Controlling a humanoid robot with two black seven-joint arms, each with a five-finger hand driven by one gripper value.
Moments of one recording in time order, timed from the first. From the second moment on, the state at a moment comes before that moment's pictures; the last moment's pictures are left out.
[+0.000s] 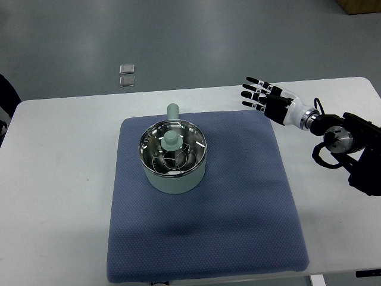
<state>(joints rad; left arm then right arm) 0.04 0.00 -0.06 -0.16 0.00 -0.03 0.08 0.81 -0.25 0.59 0.59 -0.08 0.37 0.06</state>
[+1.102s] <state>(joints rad) 0.04 0.00 -0.05 -0.15 0.00 -0.03 0.08 1.09 -0.29 0.40 0.82 -1.10 0.44 0.33</state>
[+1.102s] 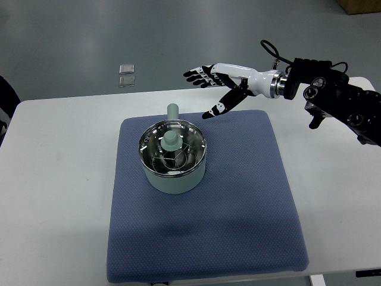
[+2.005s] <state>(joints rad) 0.04 0.00 -0.06 -0.15 0.00 -0.03 0.08 1.51 -0.07 -0.16 0.81 -1.32 0.38 0.44</state>
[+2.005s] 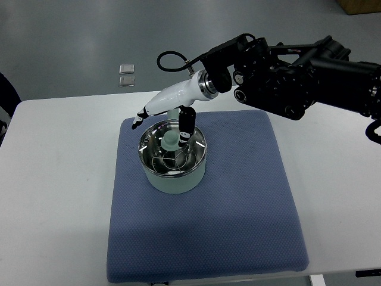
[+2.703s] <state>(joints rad) 0.04 0.00 -0.06 -0.16 0.00 -0.03 0.08 1.49 -0.09 -0.16 0.81 -1.33 0.31 0.45</state>
